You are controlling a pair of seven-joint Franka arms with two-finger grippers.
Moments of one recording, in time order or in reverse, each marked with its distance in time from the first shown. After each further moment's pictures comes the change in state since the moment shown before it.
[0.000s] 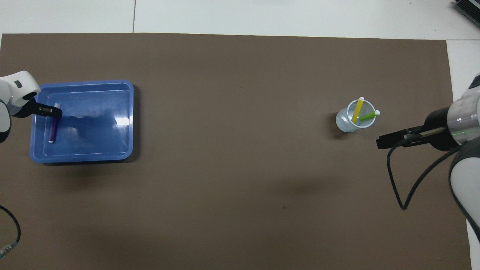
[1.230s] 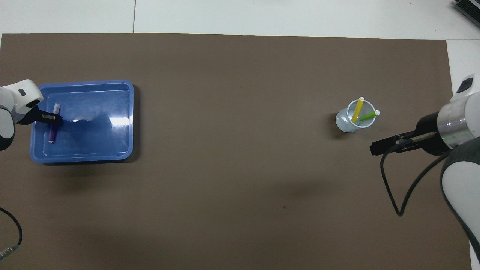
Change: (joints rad) left arm 0.021 -0.001 -0.004 -0.051 0.000 0.026 0.002; right arm 0.026 -0.003 0.000 0.000 0.000 -0.042 0.002
